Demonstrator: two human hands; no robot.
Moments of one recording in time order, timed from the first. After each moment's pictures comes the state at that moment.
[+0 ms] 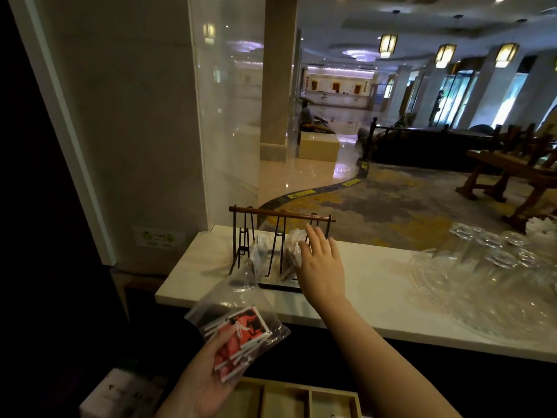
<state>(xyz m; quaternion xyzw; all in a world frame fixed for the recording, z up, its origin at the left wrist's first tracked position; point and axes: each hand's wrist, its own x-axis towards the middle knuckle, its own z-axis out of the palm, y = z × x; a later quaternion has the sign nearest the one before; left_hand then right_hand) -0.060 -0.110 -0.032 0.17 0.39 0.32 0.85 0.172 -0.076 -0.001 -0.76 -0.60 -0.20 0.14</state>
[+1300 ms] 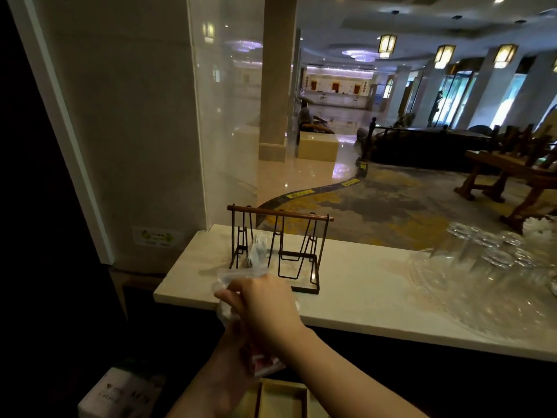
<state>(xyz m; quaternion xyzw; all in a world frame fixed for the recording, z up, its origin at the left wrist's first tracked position) -0.033 -0.123 -0.028 0.25 0.33 0.31 0.86 0.063 -0.115 0.030 -0.63 -0.74 -0.04 0.24</state>
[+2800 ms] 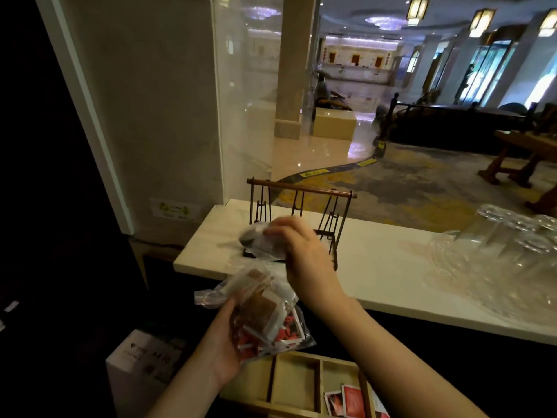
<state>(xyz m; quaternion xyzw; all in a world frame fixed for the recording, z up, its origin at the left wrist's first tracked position) -0.062 -0.108 -0.041 0.20 0.39 0.28 0.85 0.085 -0.123 0.043 -0.56 -0.73 -0.05 0.40</state>
